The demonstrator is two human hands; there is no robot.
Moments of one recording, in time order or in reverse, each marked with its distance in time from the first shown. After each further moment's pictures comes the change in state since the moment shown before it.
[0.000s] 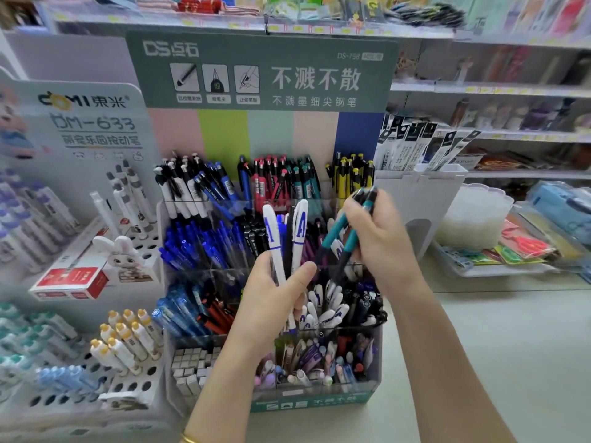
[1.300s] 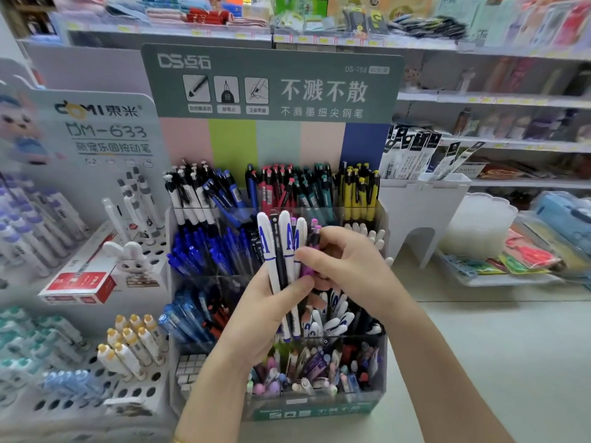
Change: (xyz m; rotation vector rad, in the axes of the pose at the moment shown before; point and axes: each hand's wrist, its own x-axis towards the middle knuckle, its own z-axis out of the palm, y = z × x) left_hand -0.008 0.012 -0.013 -0.192 -0.209 0.029; right_hand -0.019 -0.015 0.018 -0.151 -0.363 -0.009
